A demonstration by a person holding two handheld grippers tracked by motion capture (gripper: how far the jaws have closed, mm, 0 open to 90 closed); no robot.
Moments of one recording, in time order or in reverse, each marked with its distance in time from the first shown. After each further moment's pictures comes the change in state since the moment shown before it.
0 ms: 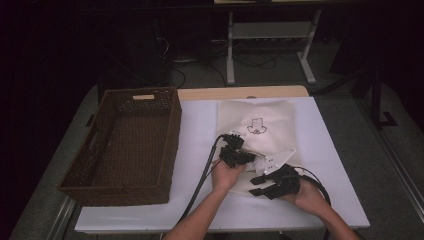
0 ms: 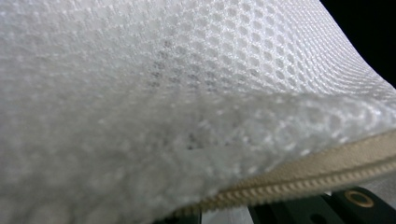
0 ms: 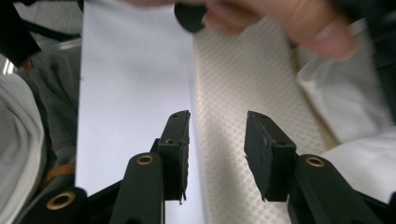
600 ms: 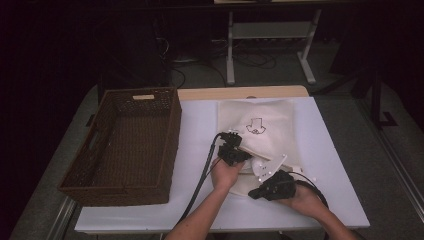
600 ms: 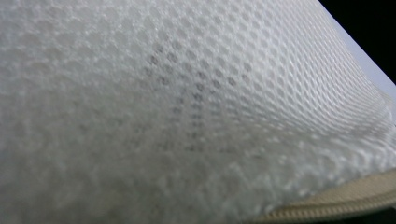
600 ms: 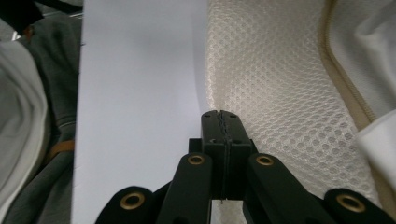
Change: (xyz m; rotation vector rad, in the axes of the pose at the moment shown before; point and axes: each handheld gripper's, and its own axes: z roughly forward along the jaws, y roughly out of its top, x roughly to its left) left arm 0.001 0.002 -0.003 -0.034 0.087 -0.018; right arm 0.005 -0.006 0.016 0.091 0.049 -0.028
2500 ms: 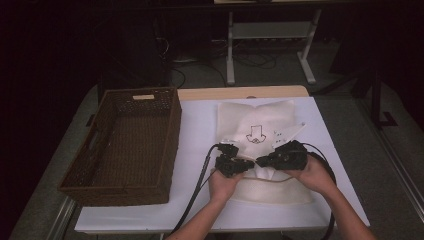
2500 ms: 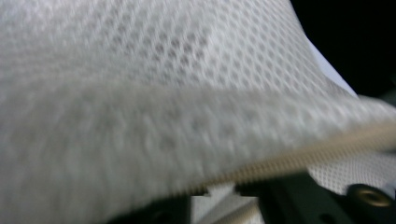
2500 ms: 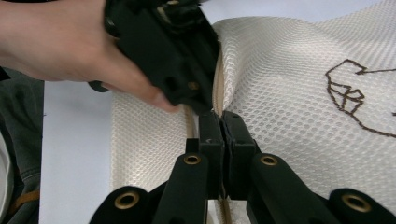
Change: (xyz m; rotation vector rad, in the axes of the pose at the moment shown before) left arm -0.003 -0.032 -0.014 -0.038 -0.150 -0.034; right arm -0.038 0.032 -0.067 -0.123 -0.153 0.055
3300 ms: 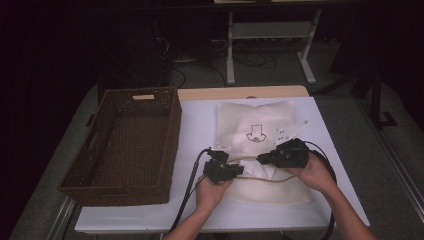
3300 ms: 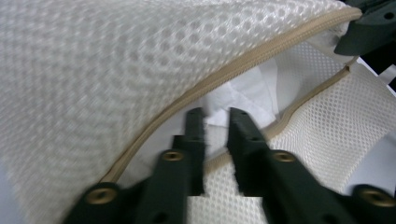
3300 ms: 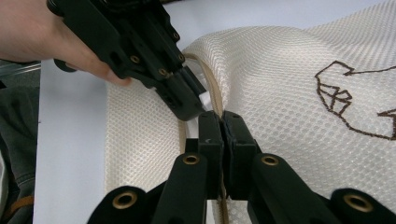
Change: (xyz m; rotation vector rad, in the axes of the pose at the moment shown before) left arm -0.001 -0.014 -0.030 0.014 0.074 0.066; right arm -0.005 -0.001 -0.003 -0.027 -0.011 0.015
